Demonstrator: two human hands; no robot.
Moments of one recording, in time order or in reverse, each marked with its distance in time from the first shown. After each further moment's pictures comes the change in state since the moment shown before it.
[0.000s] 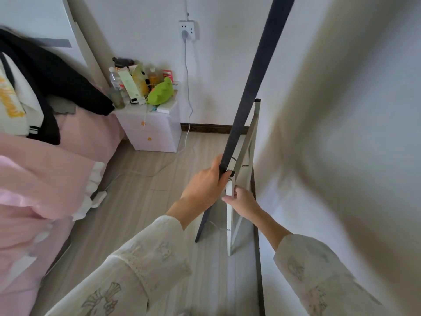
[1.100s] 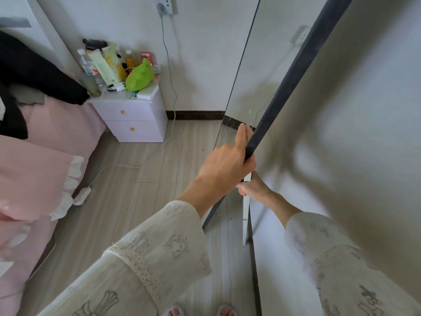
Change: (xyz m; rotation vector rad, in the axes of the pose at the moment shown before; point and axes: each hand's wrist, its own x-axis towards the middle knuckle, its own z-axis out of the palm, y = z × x) left_hand 0.026 0.052 0.047 0.154 0.000 0.169; right_hand 0.033 0.072 -0.028 0.224 -0.025 0.089
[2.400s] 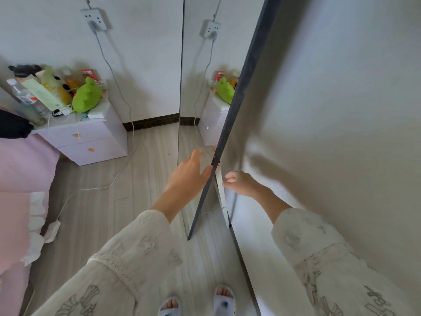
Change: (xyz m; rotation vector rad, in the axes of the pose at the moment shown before) left_hand -0.020 0.016 -0.012 -0.085 -0.164 -0.125; right_hand -0.089 -0.012 -0.050 -0.183 0.044 0.125
